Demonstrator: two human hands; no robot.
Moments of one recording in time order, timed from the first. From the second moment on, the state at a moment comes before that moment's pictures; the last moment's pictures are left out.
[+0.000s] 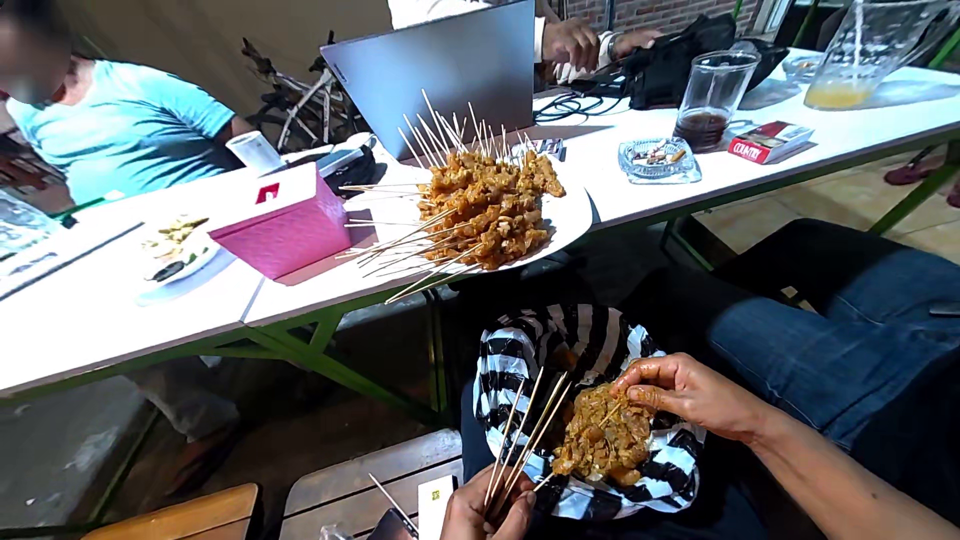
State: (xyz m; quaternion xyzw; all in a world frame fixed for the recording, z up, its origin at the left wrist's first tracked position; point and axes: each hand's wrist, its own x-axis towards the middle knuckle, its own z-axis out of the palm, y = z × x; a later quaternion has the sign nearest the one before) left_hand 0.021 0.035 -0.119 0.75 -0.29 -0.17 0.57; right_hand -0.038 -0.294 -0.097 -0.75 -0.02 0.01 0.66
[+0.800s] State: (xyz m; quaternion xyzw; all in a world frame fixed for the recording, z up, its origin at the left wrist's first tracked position) left_hand 0.028 0.042 -0.123 0.73 -0.29 -0.21 0.58; right_hand -0.033 -0.298 -0.100 -0.79 -0.16 0.05 0.59
